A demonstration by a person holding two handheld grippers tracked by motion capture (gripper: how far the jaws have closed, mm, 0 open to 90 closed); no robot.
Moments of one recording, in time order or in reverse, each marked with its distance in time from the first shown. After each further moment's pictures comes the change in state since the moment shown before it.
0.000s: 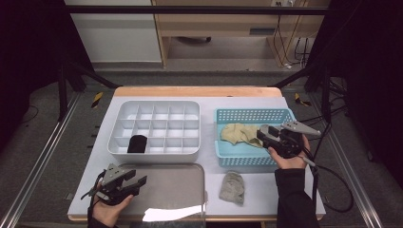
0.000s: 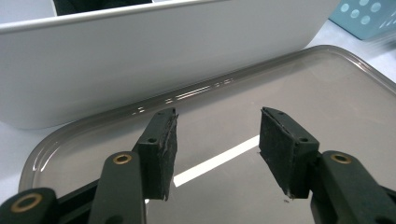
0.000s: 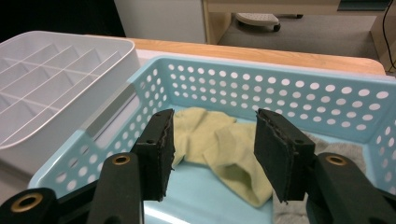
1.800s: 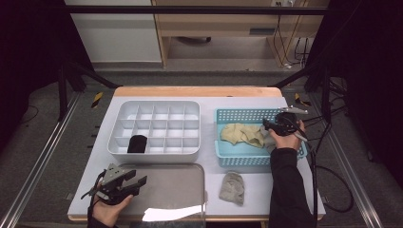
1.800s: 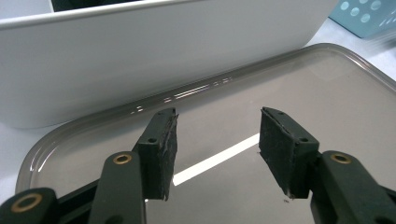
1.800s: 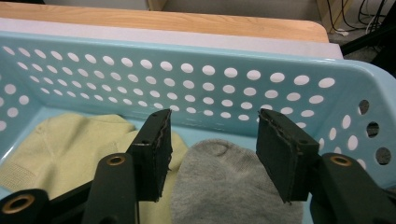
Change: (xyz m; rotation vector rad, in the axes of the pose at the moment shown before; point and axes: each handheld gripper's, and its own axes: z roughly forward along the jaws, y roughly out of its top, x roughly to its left) left arm 0.002 -0.001 0.001 0.005 -0.005 -0.001; right arm -0.065 -0.001 0.084 0.146 -0.201 0.043
